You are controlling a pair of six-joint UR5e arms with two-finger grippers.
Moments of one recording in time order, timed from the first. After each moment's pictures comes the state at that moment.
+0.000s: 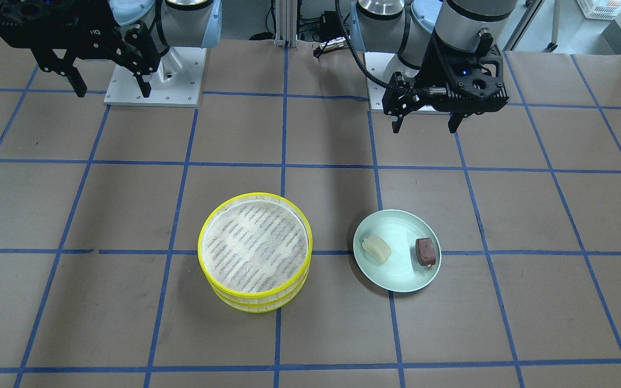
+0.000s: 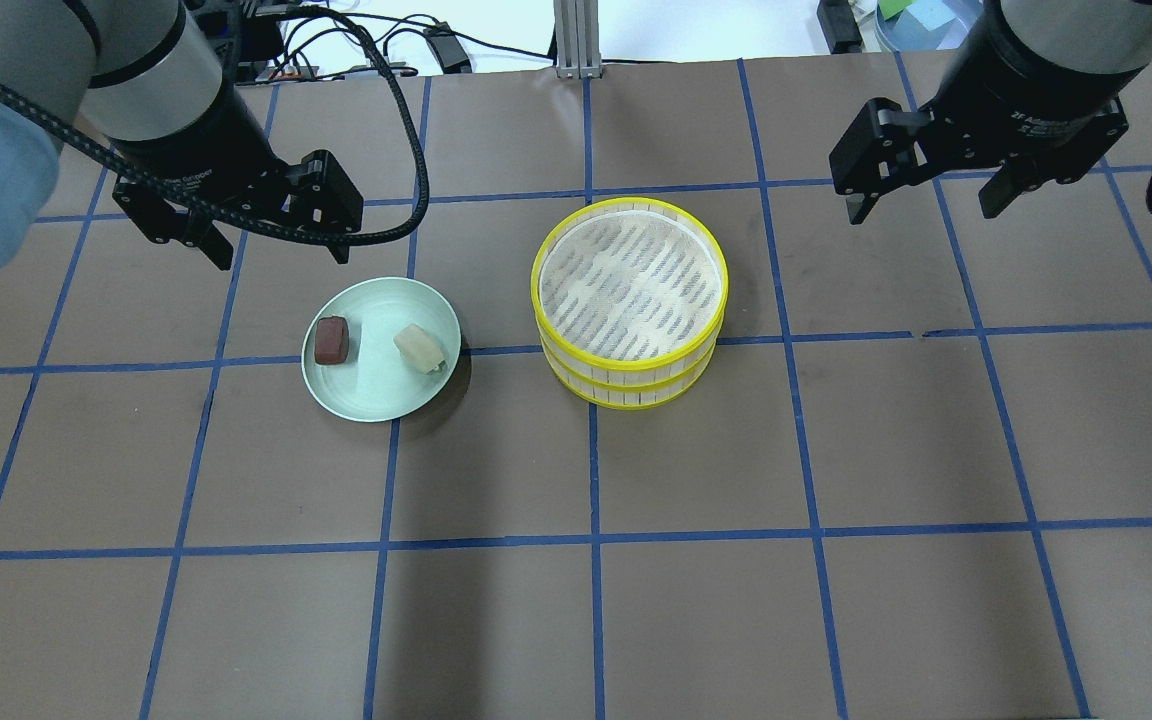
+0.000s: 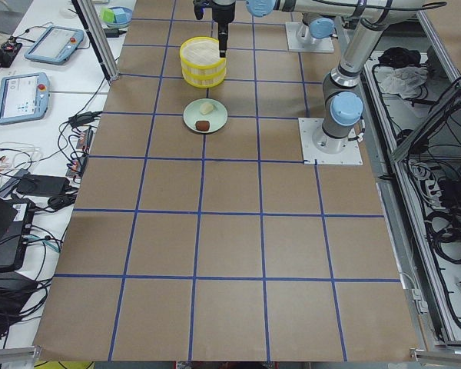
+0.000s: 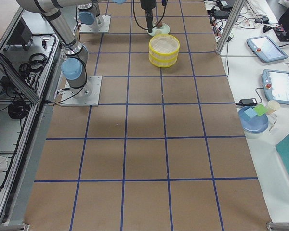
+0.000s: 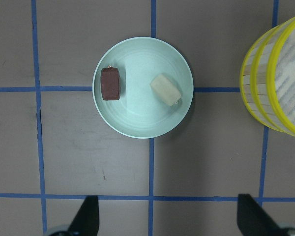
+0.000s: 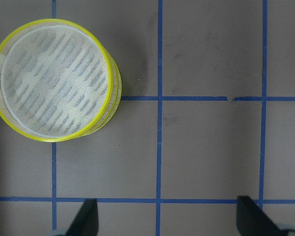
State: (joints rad) left arm -1.62 -1.53 -1.58 -1.57 1.60 -0.07; right arm 1.56 -1.71 1.57 -1.55 -1.55 -0.03
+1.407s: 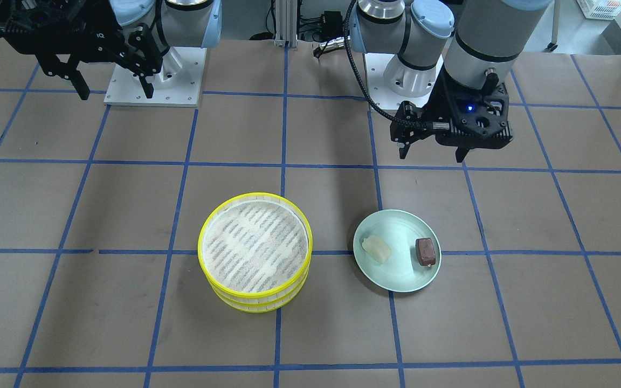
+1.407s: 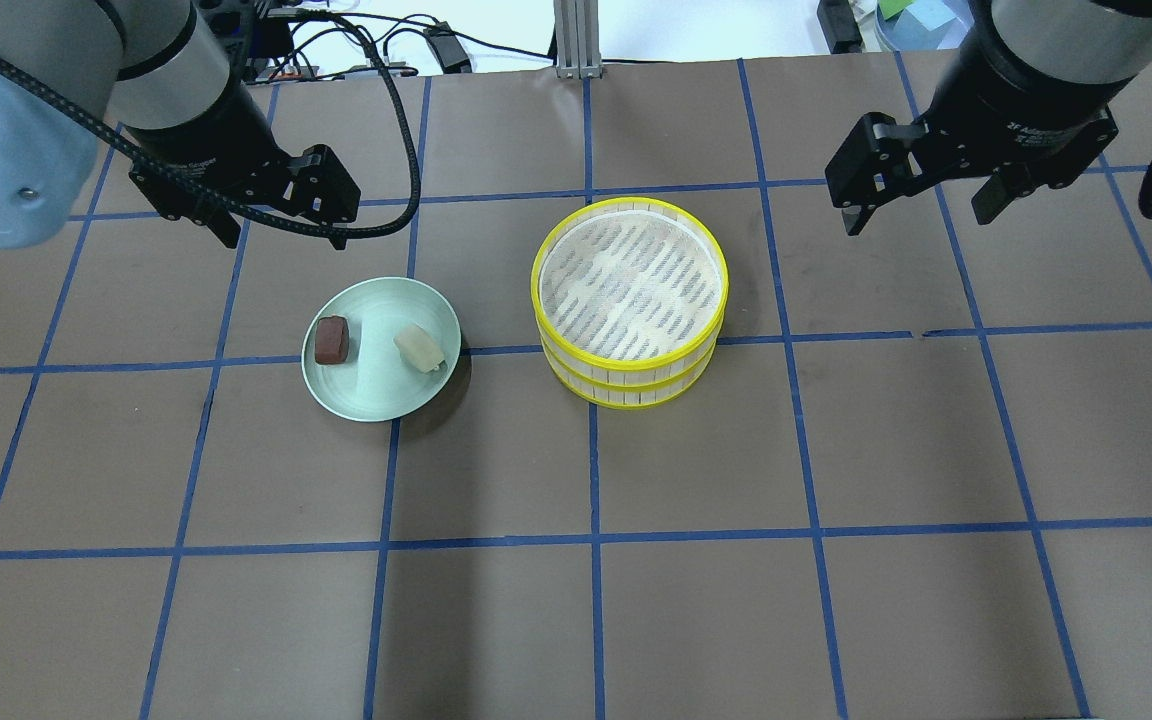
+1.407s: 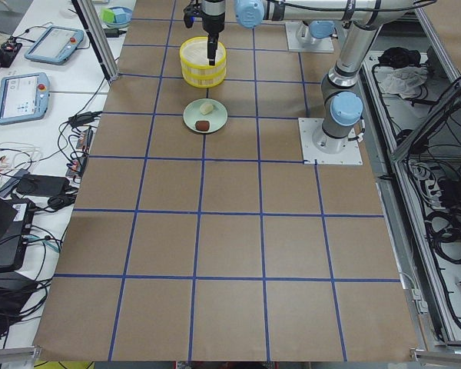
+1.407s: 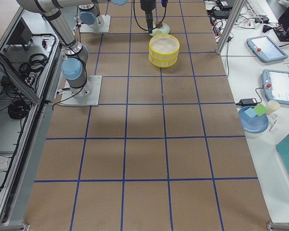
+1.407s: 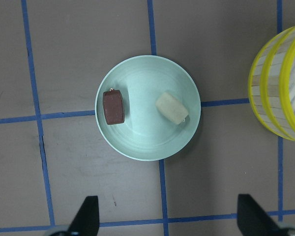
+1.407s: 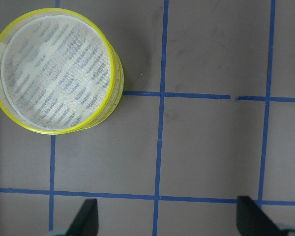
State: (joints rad) left arm -1.58 -1.60 -1.59 -1.49 1.59 0.04; right arm 1.56 -1.70 1.58 -1.55 -1.55 -0.06
